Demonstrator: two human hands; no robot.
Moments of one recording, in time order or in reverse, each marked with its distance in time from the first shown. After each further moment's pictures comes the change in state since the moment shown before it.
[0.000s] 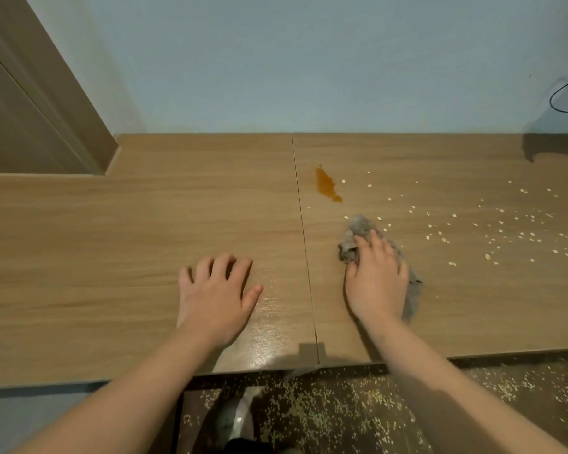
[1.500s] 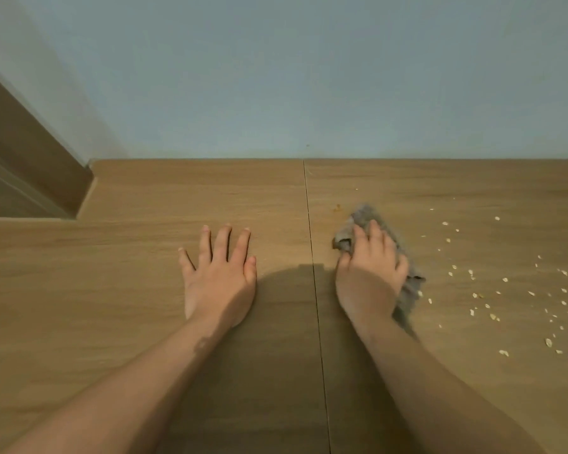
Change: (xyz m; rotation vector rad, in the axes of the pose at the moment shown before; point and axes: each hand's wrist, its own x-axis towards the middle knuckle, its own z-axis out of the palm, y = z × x) left_hand 0.143 -0.008 -0.008 -0.101 -0.025 -0.173; right_hand 0.122 -0.050 0.028 -0.006 -0.007 -0.005
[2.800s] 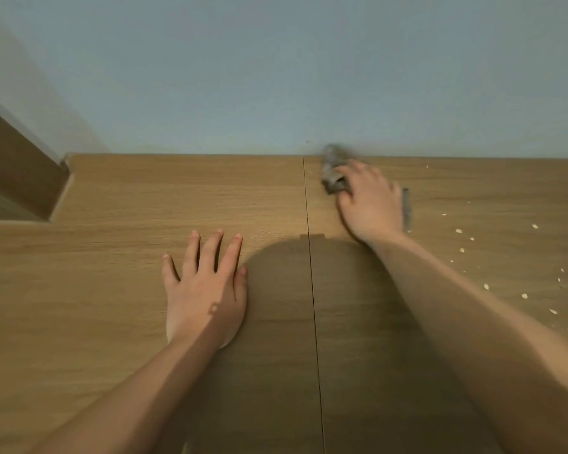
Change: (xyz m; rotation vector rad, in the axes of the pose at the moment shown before) left_hand 0.001 -0.001 0.005 -0.012 0.108 0.019; right_hand 0.127 0.000 0.004 0.029 -0.057 -0.308
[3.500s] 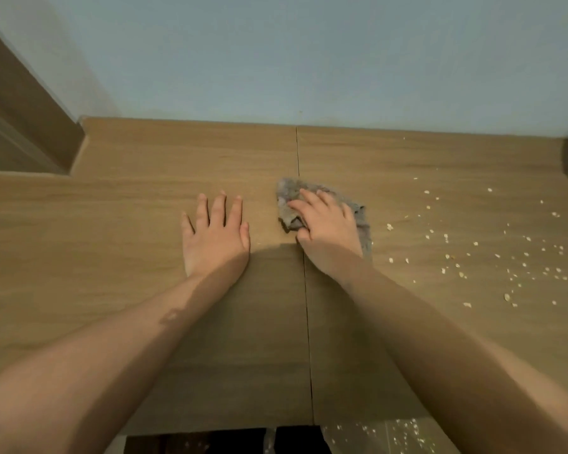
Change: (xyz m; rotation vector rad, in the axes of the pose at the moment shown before) left_hand -0.014 0.006 0.000 0.032 -0.068 -0.016; right_hand -0.118 -0.053 -0.004 0.011 -0.160 -0.153
